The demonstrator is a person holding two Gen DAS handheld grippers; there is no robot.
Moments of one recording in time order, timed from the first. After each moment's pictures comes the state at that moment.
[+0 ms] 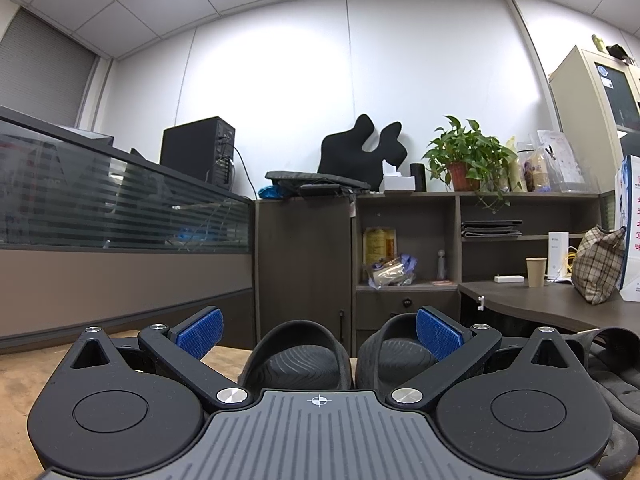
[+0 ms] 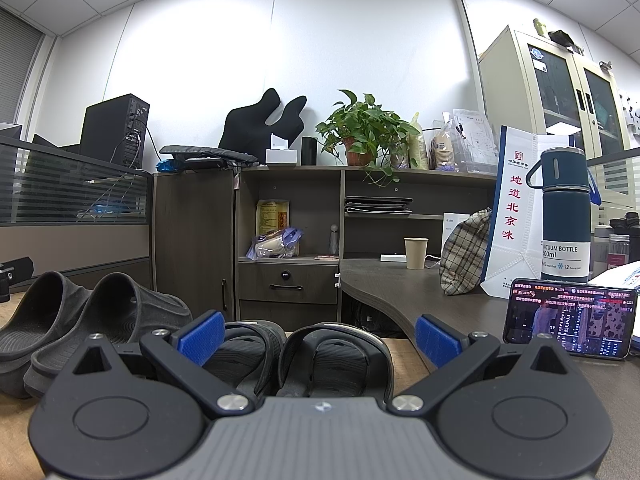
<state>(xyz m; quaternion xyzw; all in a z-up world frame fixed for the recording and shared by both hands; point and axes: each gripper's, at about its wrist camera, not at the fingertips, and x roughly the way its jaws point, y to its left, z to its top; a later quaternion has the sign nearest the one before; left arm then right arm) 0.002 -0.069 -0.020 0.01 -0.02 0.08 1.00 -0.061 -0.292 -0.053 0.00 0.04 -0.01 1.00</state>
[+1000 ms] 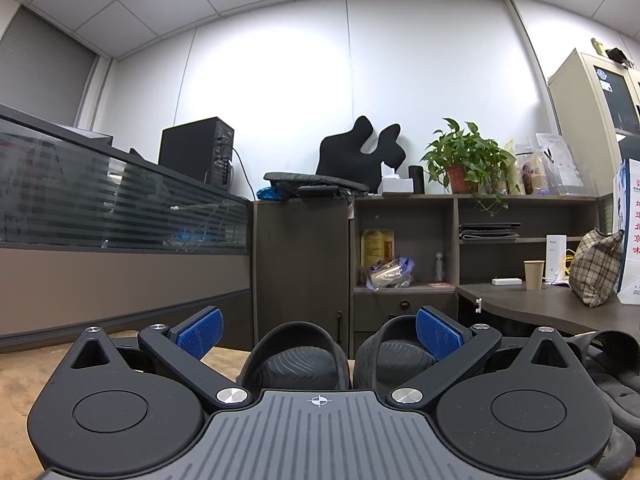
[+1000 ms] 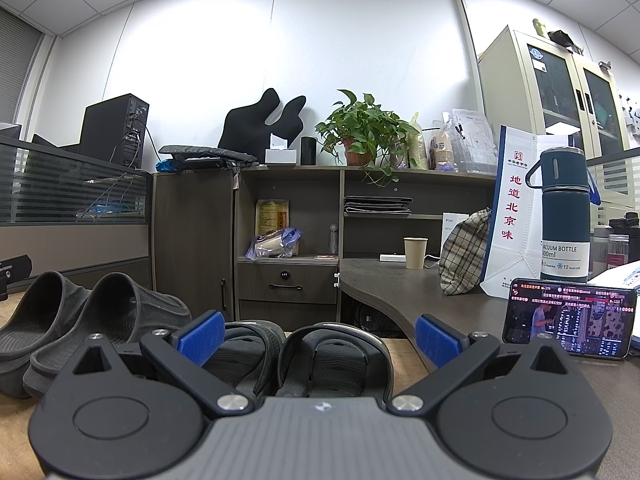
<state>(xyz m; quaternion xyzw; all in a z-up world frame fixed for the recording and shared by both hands) 0.001 -0.067 -0.019 0.01 -0.02 0.07 1.00 -0.061 -0.294 -0.053 0.00 0.04 -0.01 1.00</state>
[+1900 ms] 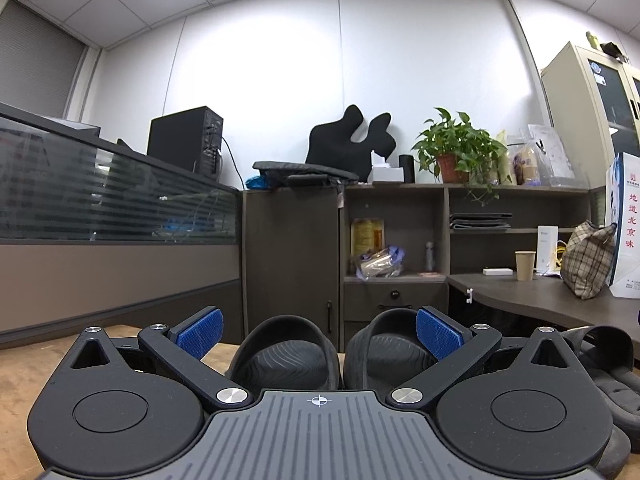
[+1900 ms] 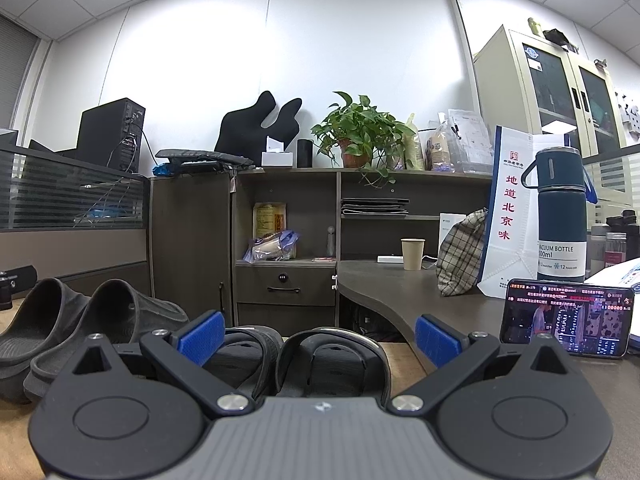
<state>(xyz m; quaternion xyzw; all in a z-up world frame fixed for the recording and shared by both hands) 0.011 -0.067 -0.018 0.01 0.00 0.06 1.00 -0.061 -0.295 -0.052 0.01 0.04 -0.01 1.00</state>
